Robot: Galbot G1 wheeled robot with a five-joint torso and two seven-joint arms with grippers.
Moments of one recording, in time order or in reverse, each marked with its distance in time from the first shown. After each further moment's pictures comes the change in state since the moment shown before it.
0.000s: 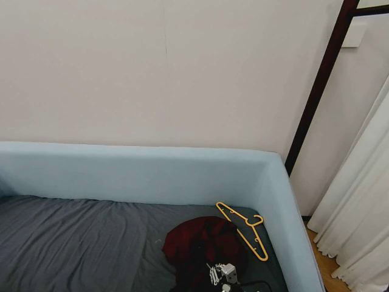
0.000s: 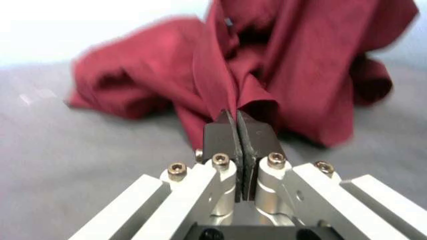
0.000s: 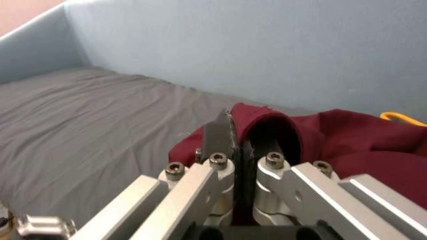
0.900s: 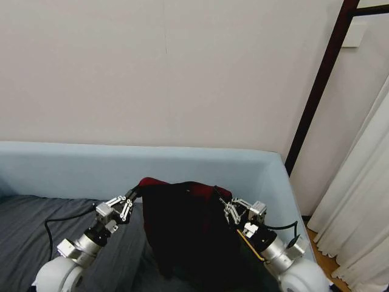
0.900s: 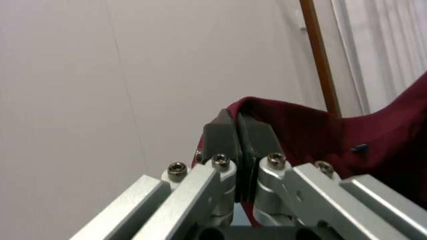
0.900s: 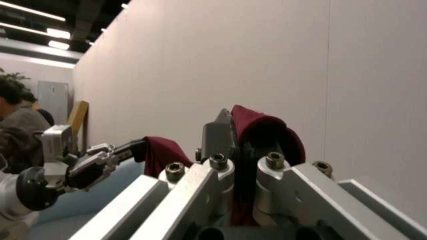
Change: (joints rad) left arm -0.081 0.507 -0.113 -0.716 -0.435 0.164 -0.145; right arm 0.164 -0.228 0.228 0.446 0.305 -0.003 -0.210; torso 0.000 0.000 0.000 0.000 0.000
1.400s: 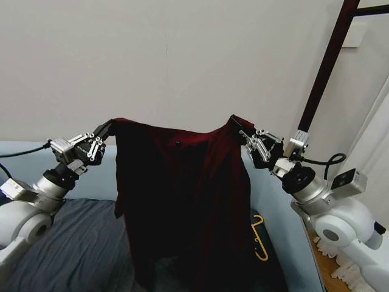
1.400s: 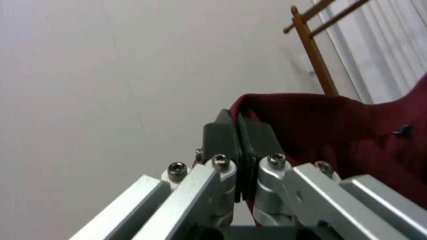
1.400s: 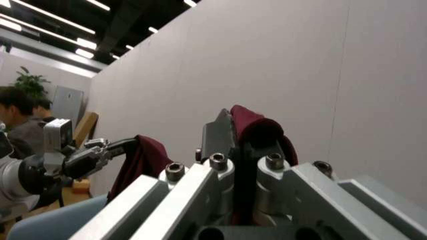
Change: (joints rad) left arm -0.153 0.353 -0.066 -0.114 -0.261 0.044 -0.131; right arm 0.385 -0.196 0.000 0.085 0.249 -0.058 0.022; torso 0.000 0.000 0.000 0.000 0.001
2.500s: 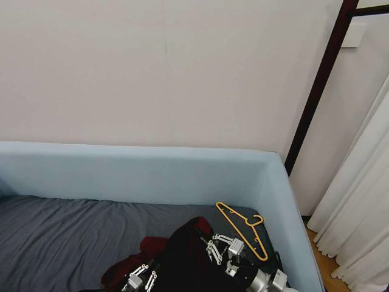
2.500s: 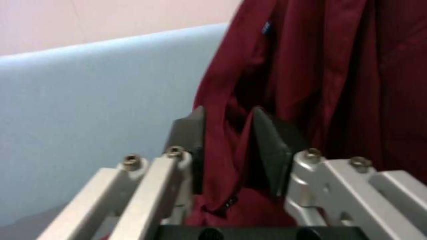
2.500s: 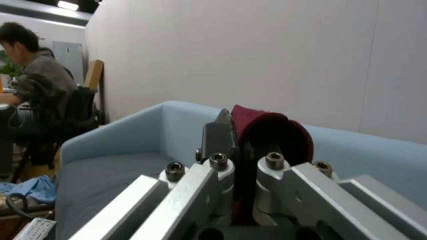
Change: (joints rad) left arm 0.373 -0.651 0.161 0.468 0.610 -0.274 0.189; right arm -0.491 0.312 -0.127 -0.247 -0.483 0.150 -0.097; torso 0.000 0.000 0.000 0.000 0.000
